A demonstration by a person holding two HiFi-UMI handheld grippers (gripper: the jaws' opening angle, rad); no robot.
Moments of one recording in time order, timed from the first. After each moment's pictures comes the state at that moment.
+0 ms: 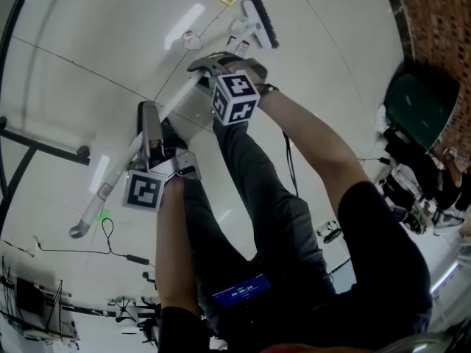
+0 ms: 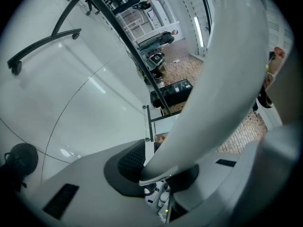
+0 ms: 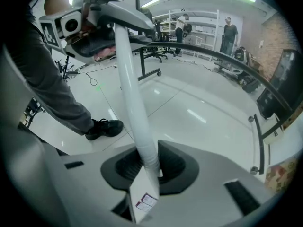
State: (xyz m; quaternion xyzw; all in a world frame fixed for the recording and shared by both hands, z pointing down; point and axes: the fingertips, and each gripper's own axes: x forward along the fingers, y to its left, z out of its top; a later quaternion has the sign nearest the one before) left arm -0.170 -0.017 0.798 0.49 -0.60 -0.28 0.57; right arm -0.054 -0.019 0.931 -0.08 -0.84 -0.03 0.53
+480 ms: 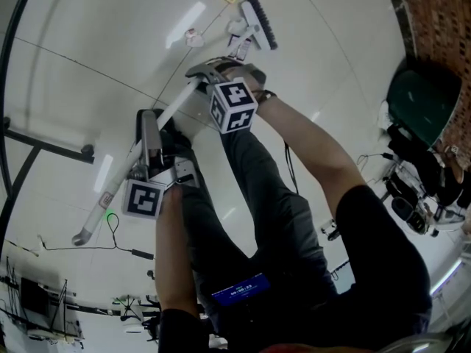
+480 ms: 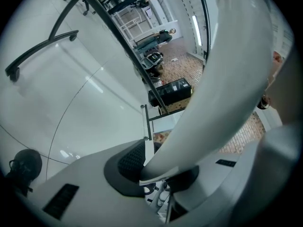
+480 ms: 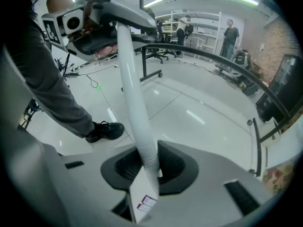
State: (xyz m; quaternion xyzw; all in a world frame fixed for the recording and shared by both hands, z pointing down) left arm -0.173 -0.012 0.798 0.50 -0.59 -0.27 0.57; right arm -0.061 -0.009 0.933 -0.08 -0.84 -0.04 0.53
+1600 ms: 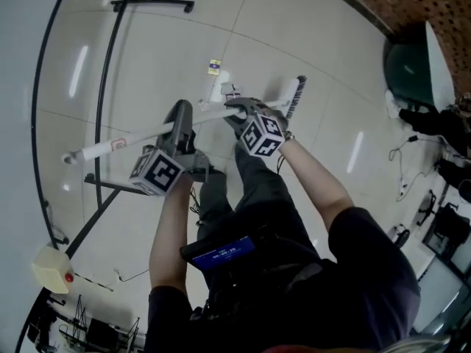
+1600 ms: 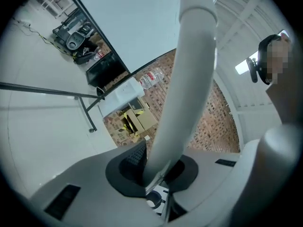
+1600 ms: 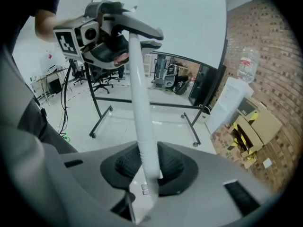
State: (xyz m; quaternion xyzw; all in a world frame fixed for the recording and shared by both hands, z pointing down) left arm -0.027 -0.152 0.427 0.75 -0.40 -0.13 0.51; right arm 0.062 -0.089 0.569 0.25 -0.86 0.07 0.43
